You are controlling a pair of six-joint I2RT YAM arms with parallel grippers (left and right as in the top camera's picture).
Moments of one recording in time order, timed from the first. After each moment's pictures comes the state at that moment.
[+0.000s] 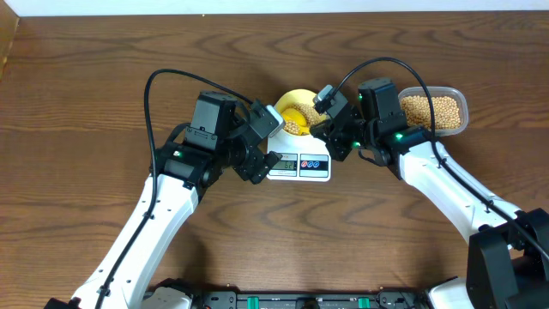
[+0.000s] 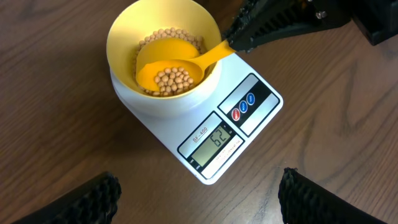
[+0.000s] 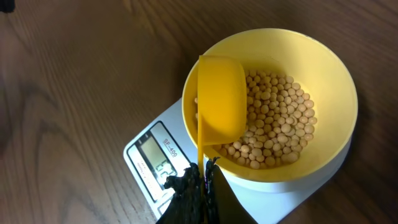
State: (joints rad) left arm -0.35 1.32 1.04 -0.65 0.35 0.41; right arm 0.38 1.62 1.01 -0.22 -0.54 -0.24
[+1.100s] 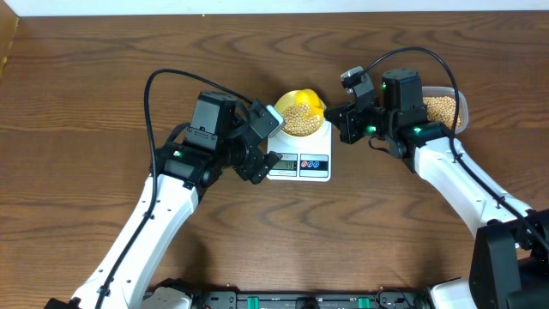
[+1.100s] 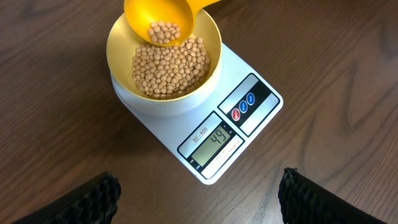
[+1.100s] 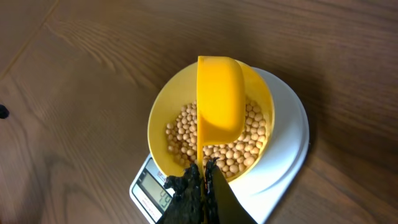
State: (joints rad) left arm -0.35 1.32 1.04 -0.65 0.35 0.41; right arm 0.27 1.62 1.01 -0.13 -0.59 0.06
